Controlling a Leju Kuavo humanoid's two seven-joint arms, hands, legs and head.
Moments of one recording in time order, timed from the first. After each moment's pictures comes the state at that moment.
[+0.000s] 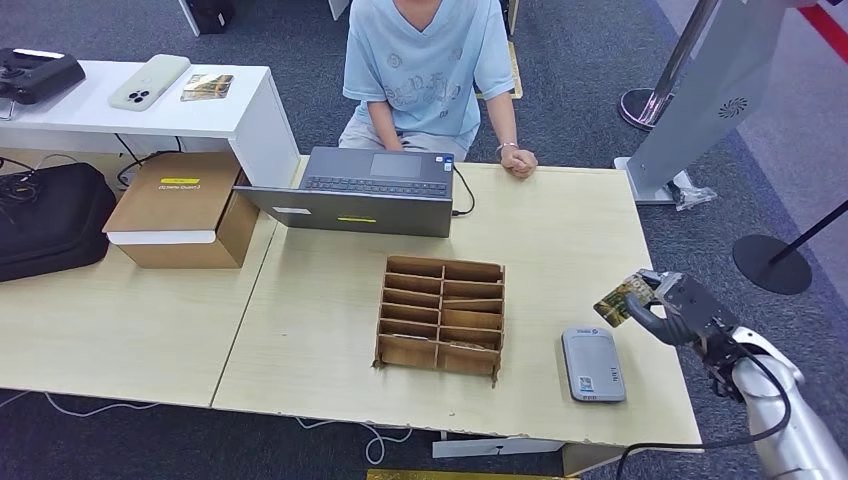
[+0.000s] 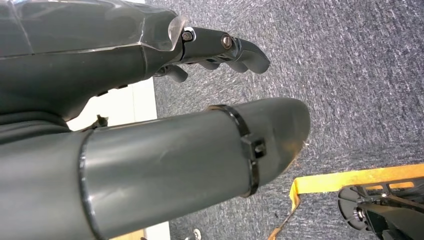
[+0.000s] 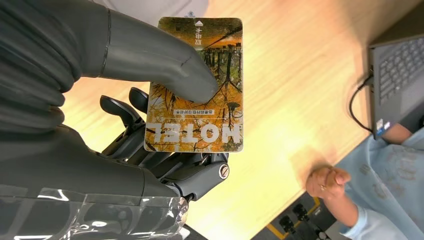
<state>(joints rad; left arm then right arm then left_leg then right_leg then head) -0.04 -0.15 0.87 -0.22 -1.31 0.12 0.02 -0.24 -0.53 0.02 -1.09 0.25 0.48 -0.36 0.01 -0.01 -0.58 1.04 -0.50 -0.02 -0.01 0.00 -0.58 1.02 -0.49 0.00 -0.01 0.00</state>
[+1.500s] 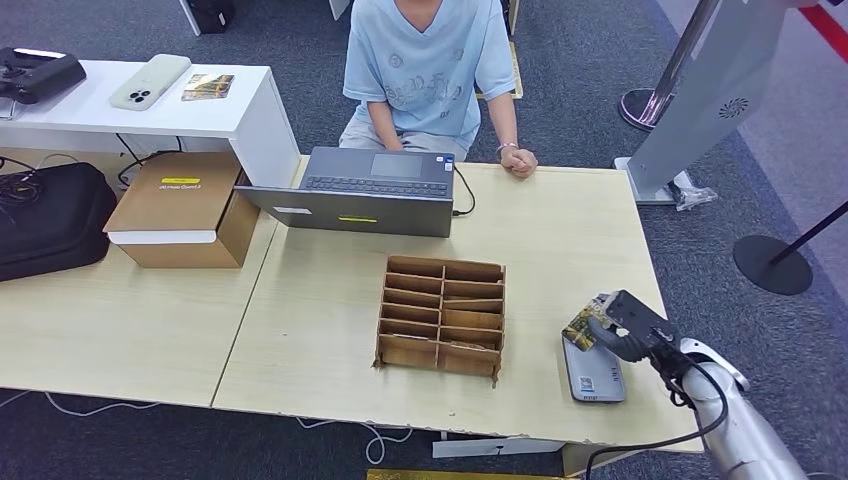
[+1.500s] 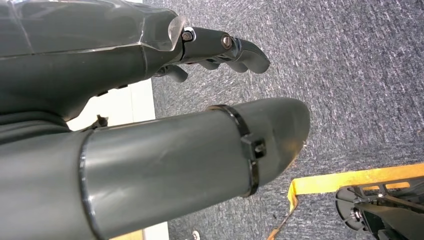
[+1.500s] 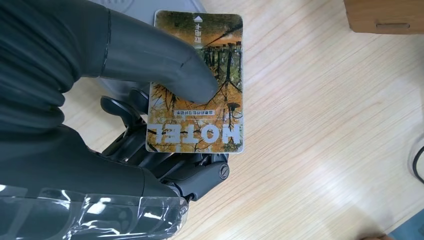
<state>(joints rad) -0.05 -0.15 0.88 -0.22 -1.32 0.11 0.02 -0.30 -0.43 0.10 -0.92 0.39 0.44 -0.33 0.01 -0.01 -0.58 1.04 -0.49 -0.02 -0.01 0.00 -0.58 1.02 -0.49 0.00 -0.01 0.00</state>
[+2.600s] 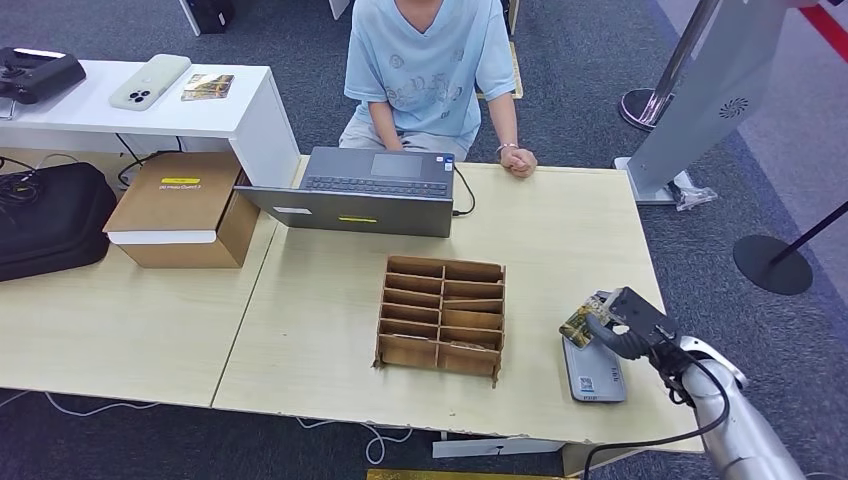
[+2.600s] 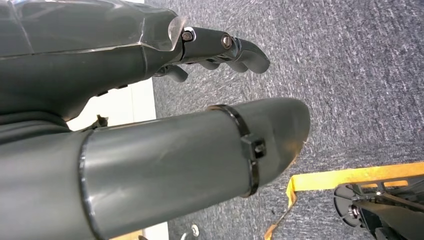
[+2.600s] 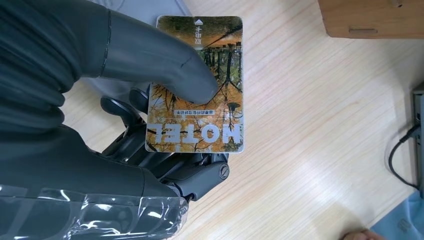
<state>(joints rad) -0.05 -0.15 0.90 -0.22 -1.31 0.11 0.02 -0.31 -0.42 0.06 -0.91 0.39 0.48 -0.37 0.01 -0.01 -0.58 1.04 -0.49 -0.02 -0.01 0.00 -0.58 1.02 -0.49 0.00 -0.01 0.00</state>
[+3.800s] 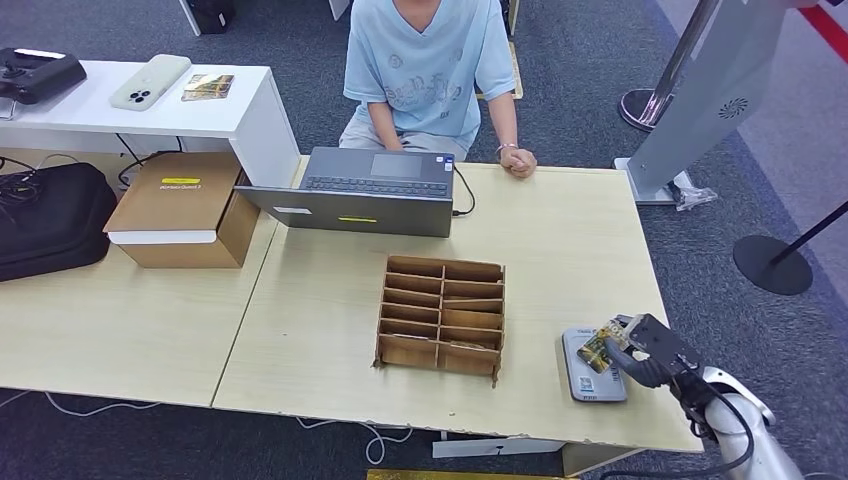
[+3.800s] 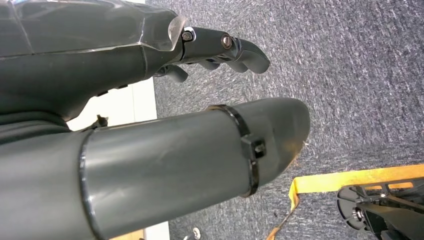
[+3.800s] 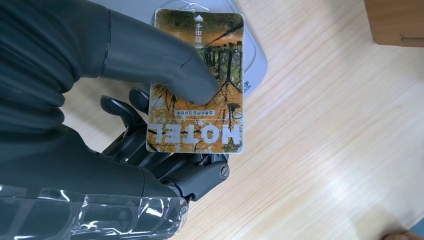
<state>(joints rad) -0.04 -0.15 0.90 -0.22 -1.33 0.11 0.02 -0.14 -0.42 -0.06 -1.06 0.42 0.50 -0.33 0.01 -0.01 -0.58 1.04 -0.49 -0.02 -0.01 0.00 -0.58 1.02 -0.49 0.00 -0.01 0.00</state>
